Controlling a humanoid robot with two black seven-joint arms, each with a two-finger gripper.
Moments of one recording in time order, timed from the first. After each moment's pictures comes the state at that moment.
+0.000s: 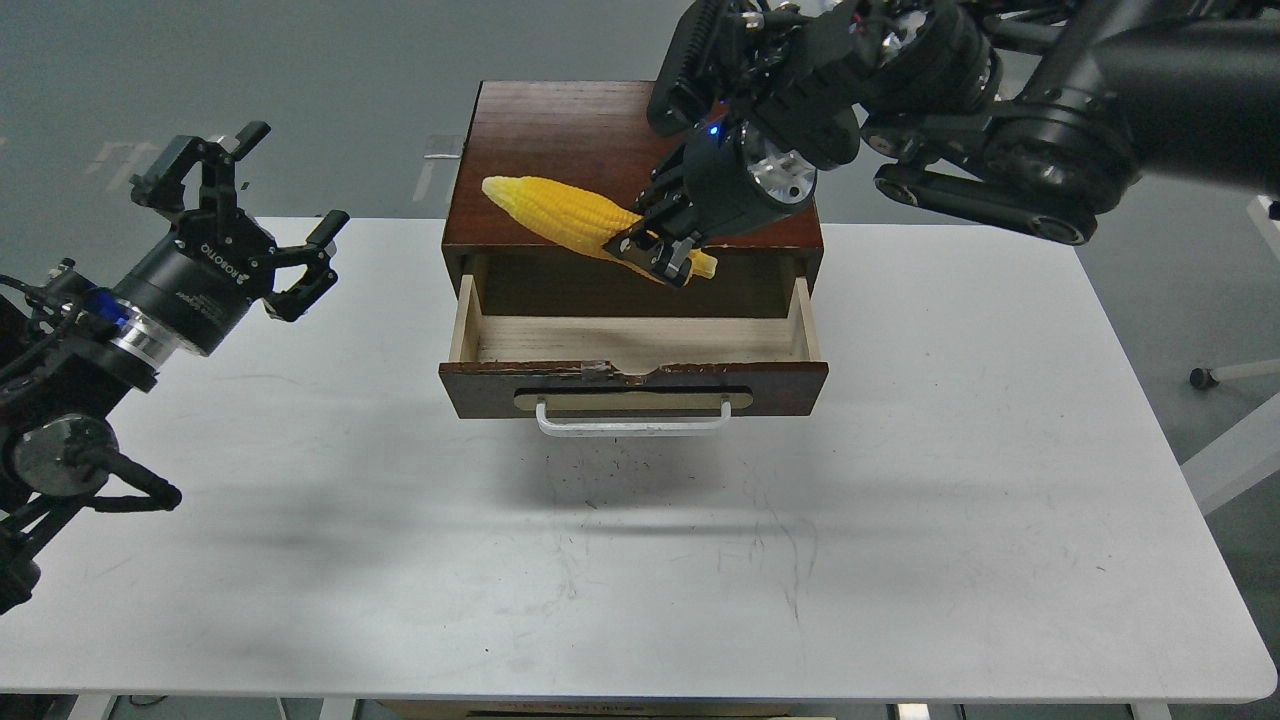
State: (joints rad) left arm -0.52 0.70 -0.75 -1.09 0.16 -0.49 -0.47; right arm 1.88 -0.13 -0.61 1.01 -1.46 0.18 0.49
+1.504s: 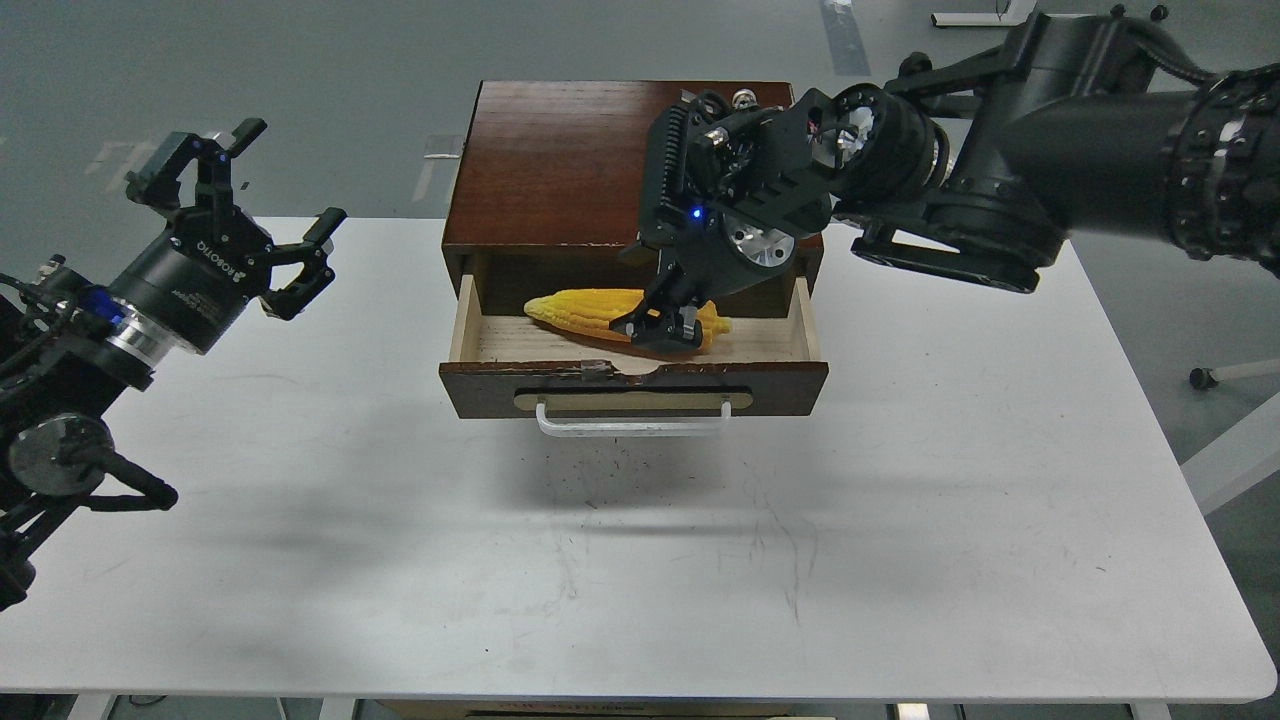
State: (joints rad) left arm -0.52 0.70 -0.76 -1.10 0.16 -0.49 -0.47; right arm 1.88 -0.07 -0.71 0.99 -1.42 0.04 0.49
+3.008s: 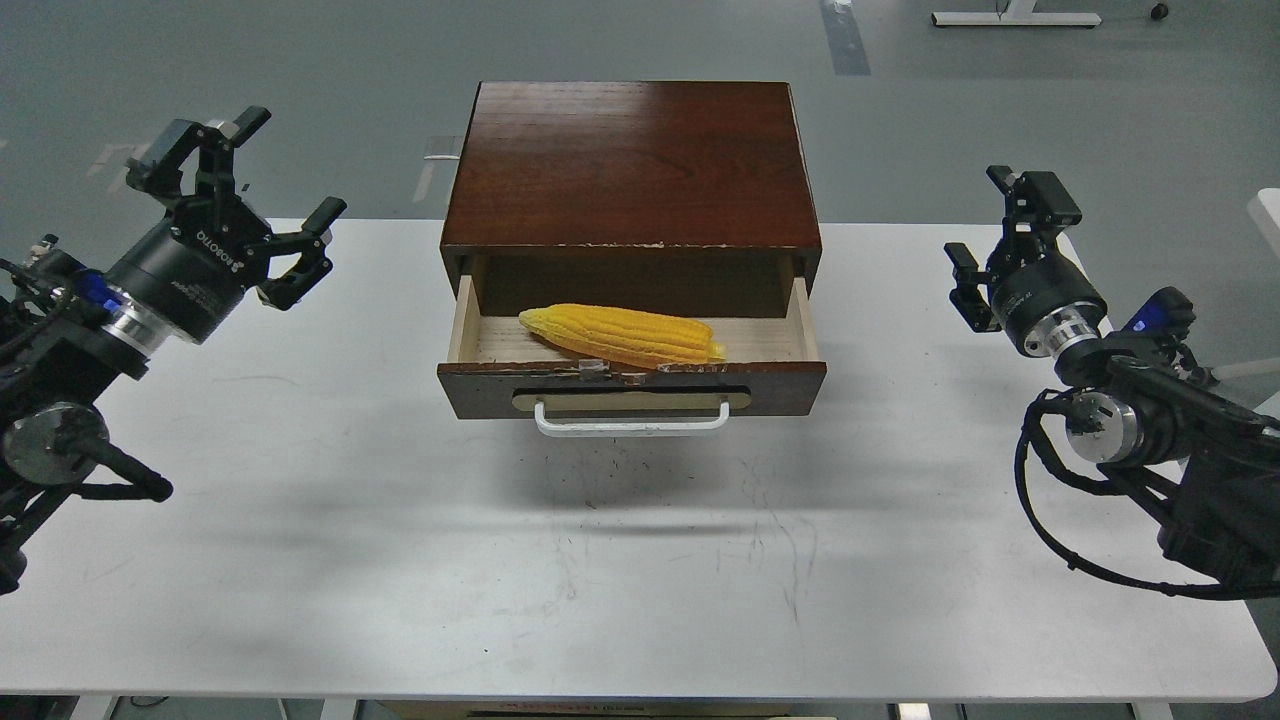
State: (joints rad) left arm -0.56 0.73 -0.77 -1.10 0.25 -0.49 -0.49; right arm 0.77 -0.46 0.33 0.79 -0.02 0.05 0.49
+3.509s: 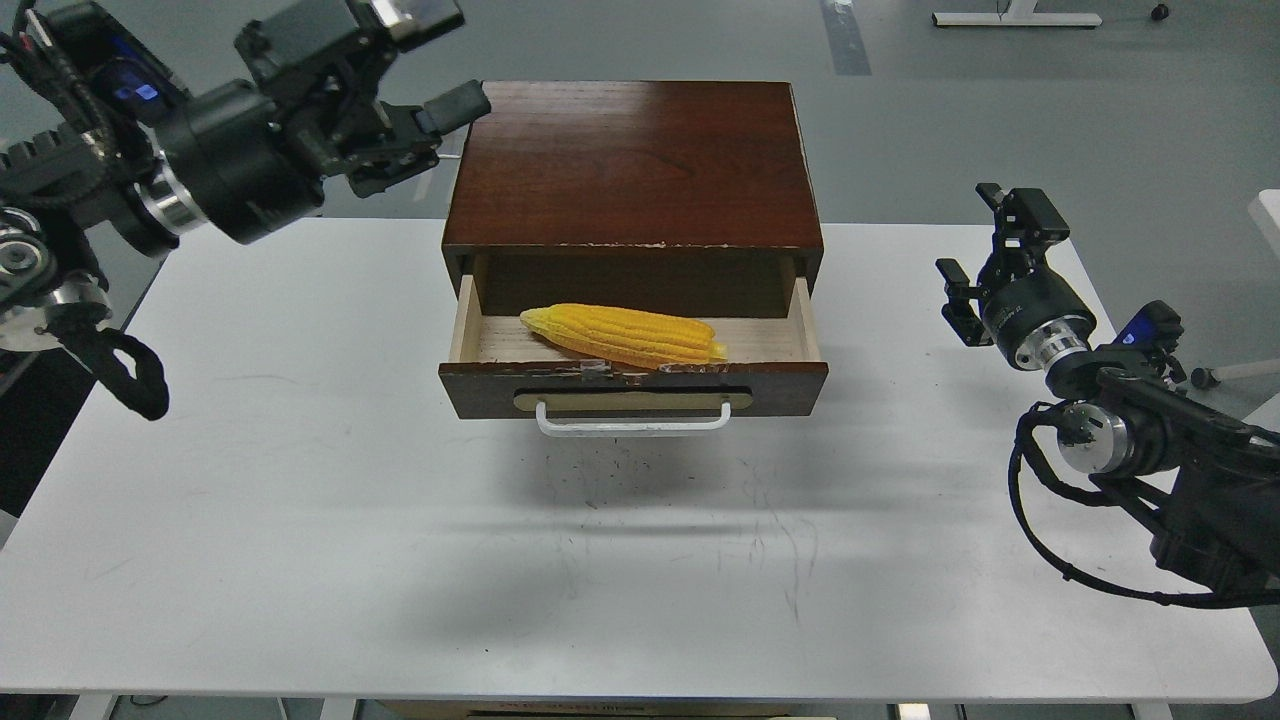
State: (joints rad) left arm -0.81 0.78 -0.77 -1.48 0.84 -0.49 -0.49; right arm 0.77 -0.45 0.32 0.78 -0.02 0.05 0.49
